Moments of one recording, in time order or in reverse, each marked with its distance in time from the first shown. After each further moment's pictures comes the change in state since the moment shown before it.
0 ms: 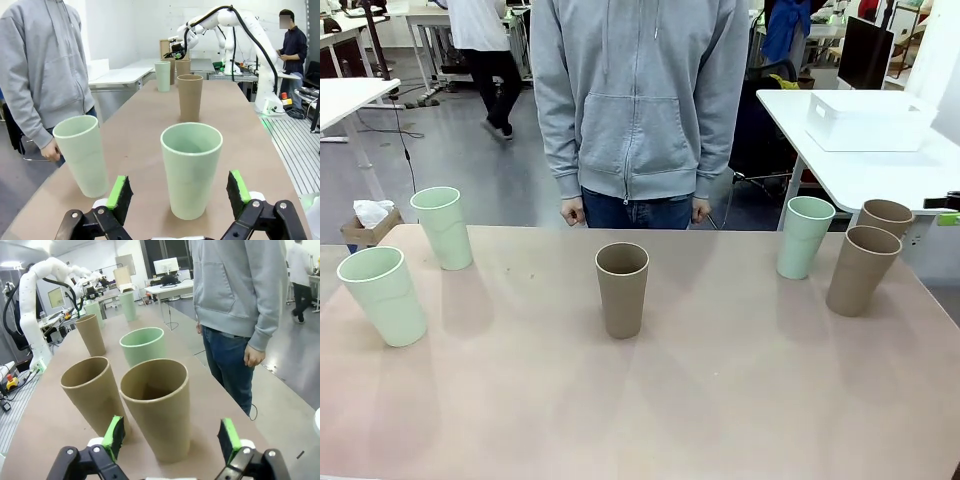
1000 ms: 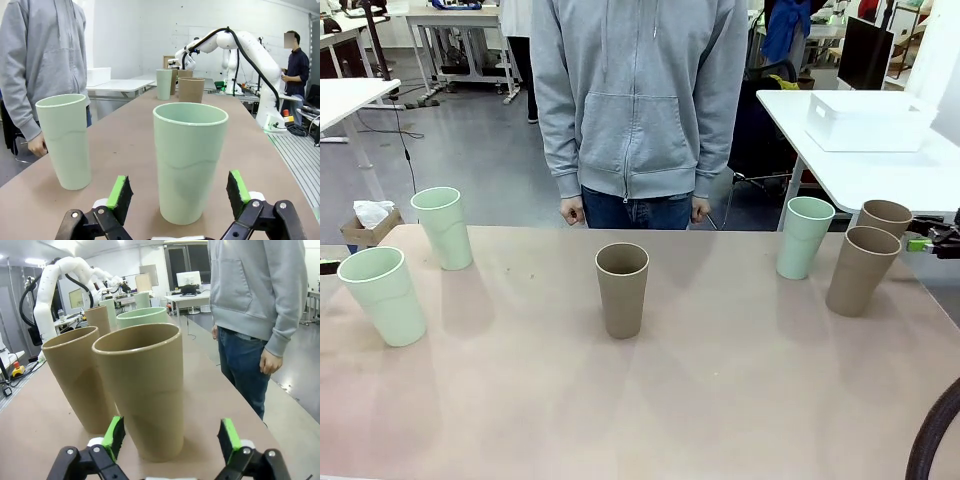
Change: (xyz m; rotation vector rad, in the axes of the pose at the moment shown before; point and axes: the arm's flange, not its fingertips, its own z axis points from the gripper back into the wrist) left arm -0.073 -0.011 -0.036 0.015 -0.117 0.067; right arm -0.068 -0.040 -0.041 0.118 -0.079 0.061
